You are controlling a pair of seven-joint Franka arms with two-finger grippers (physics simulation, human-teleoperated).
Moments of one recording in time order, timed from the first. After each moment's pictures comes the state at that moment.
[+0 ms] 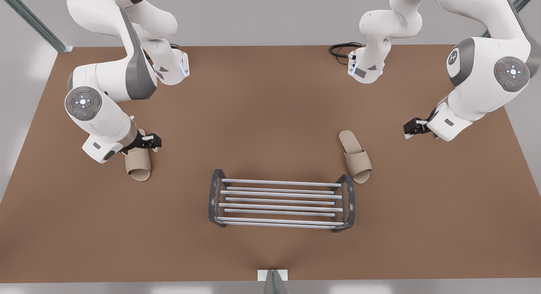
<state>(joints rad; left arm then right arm) -0.04 0.11 -0.05 -1.51 -0.01 1.58 -0.09 0.09 0.25 0.16 -1.43 -0.11 1.59 0.10</state>
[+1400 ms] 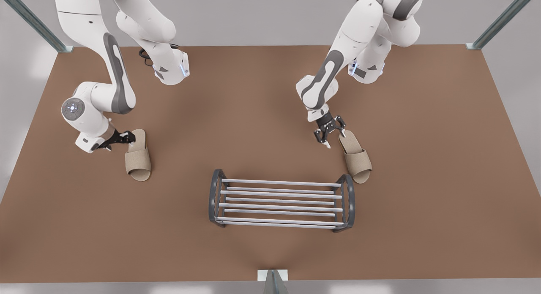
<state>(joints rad) -0.76 0.39 -0.04 -2.43 1.53 2.11 -2.73 -0.34 0.04 0.17 -2.39 -0.11 2.39 -0.33</state>
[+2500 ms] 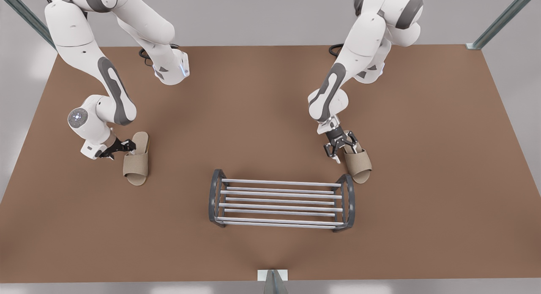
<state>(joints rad) -0.74 0.48 0.08 -2.37 1.82 2.10 -2.76 -0.45 0.27 0.17 -2.42 -0.11 2.73 -0.47</state>
